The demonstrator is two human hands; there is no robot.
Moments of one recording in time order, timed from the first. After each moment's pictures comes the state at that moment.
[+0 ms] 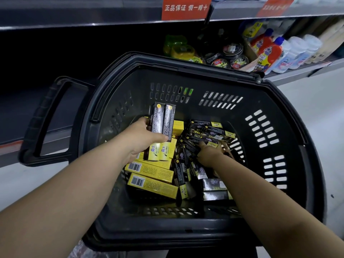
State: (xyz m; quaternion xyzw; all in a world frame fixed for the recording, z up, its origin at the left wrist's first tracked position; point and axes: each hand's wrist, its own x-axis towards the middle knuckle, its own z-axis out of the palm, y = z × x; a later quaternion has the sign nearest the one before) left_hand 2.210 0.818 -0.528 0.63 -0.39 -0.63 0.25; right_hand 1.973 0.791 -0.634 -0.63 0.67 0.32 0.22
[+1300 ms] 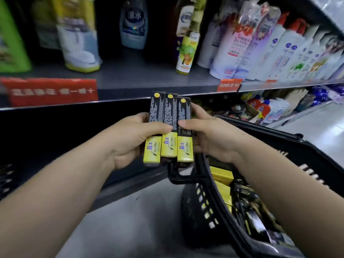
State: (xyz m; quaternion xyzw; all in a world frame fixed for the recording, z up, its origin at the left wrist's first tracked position) left_hand 2.444 0.825 -0.437 0.42 -0.44 -0.70 0.38; right_hand 2.263 0.814 -0.414 -0.53 0.47 -0.31 0.63
